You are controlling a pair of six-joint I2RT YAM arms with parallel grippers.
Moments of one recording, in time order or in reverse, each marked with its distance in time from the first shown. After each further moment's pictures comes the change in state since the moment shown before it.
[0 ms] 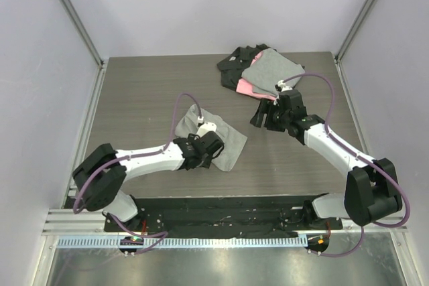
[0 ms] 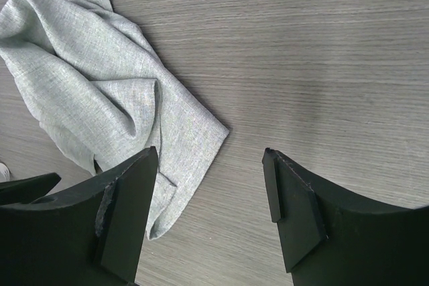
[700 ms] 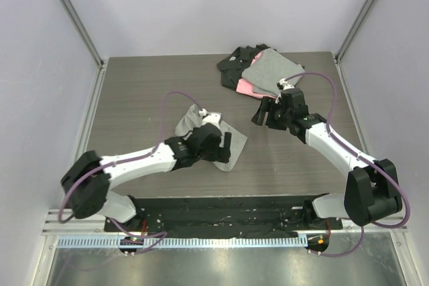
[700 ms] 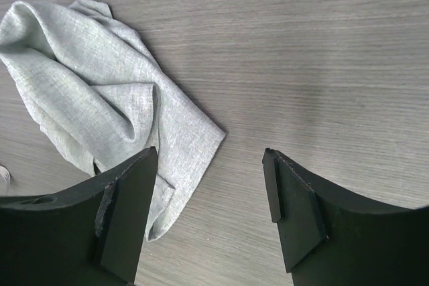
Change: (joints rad) left arm -0.006 -0.005 0.012 0.253 0.276 -0.077; right arm -0.019 0.002 0.010 -0.012 -0.008 -0.010
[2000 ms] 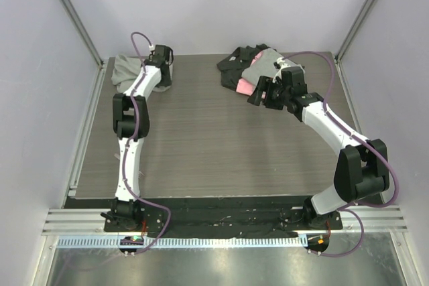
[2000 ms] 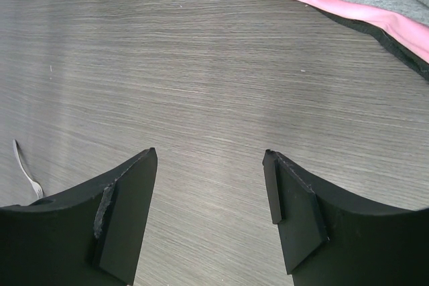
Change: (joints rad) left arm 0.826 0.987 1.312 -0.431 -0.101 0.416; right arm -0.053 0.182 0.269 -0.015 -0.102 -0.053
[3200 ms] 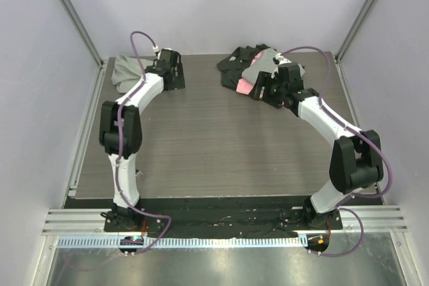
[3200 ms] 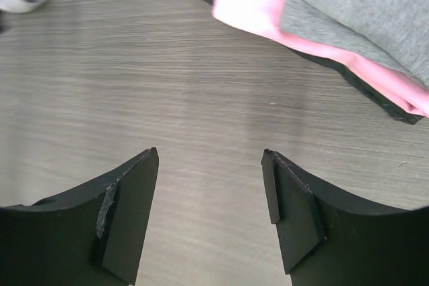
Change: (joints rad) left arm -0.114 -0.480 -0.536 0.162 -0.031 -0.087; right arm 0.000 0.119 0.066 0.042 0.104 -0.026
